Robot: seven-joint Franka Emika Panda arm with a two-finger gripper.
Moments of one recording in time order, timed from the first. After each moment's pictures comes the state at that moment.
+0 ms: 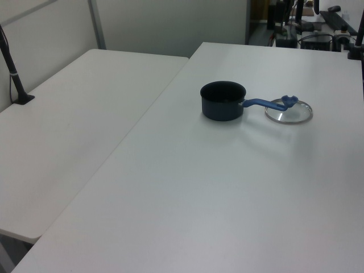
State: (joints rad) arm -0.11 -0.07 -0.01 -1.68 -0.07 1.70 -0.09
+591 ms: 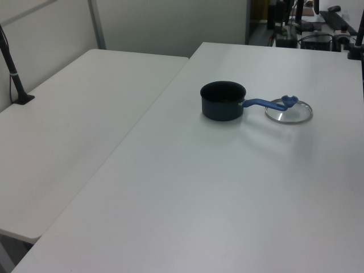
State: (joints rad) arm -0.11 -0.07 -0.01 -1.68 -0.06 1.70 -0.09
